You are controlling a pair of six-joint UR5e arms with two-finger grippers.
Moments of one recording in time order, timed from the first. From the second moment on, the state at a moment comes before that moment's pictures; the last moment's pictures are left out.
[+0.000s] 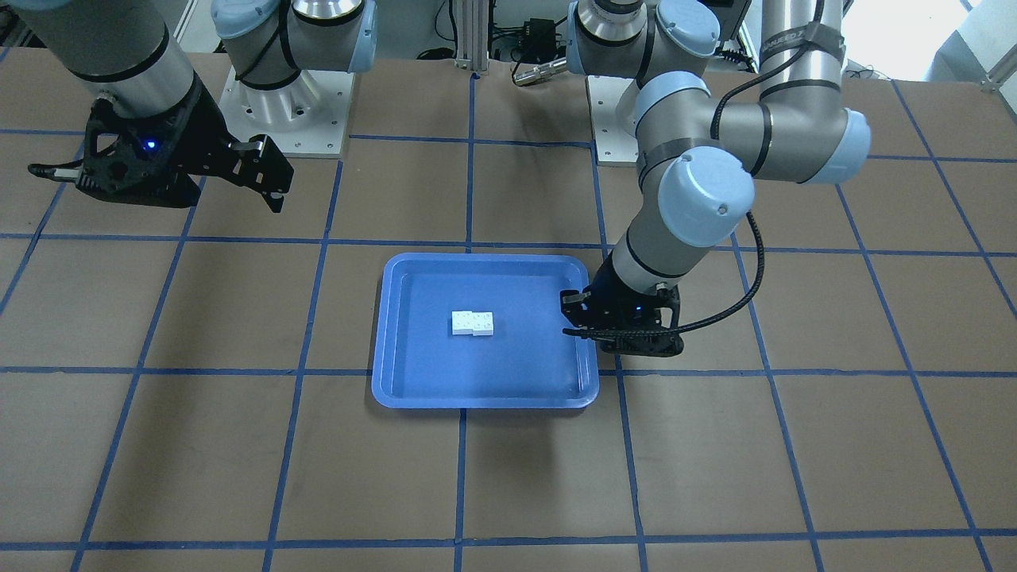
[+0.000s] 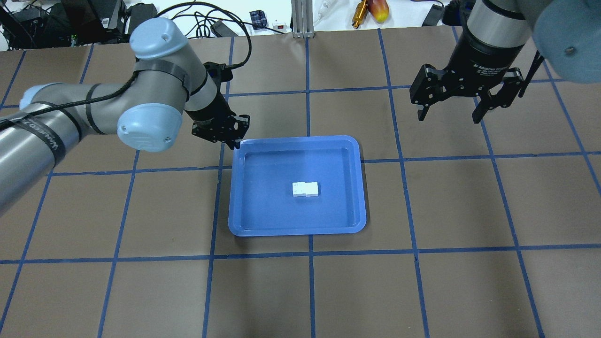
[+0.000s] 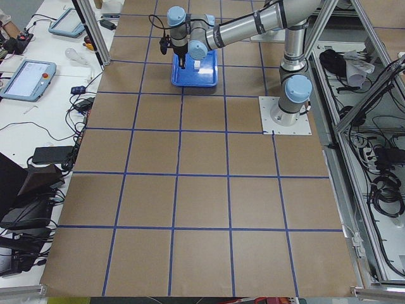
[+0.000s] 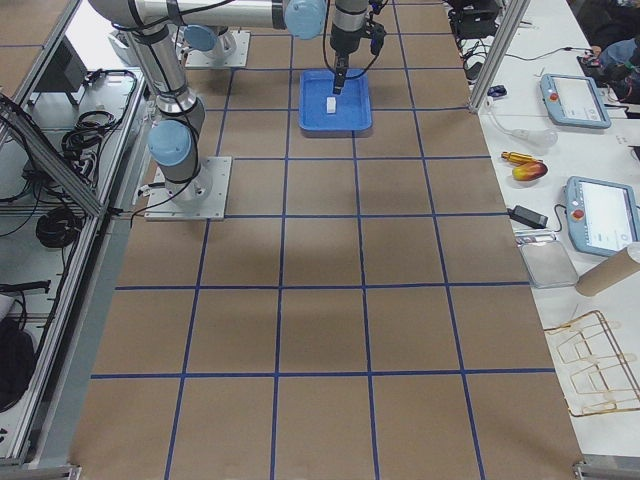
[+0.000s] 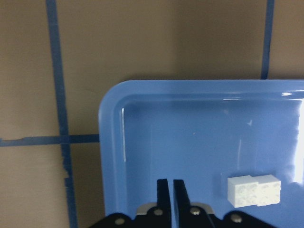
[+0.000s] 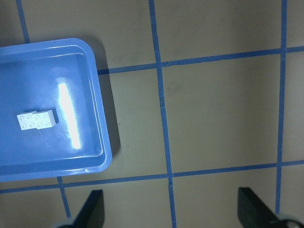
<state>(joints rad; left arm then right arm) -1.60 -1.81 -1.73 -1.21 1.44 -0.02 1.55 -1.57 1.57 -1.48 -1.55 0.10</state>
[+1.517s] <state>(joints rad) -1.61 -1.53 -1.59 -1.54 1.58 0.06 1.56 -1.59 1.57 -1.48 -1.57 0.20</state>
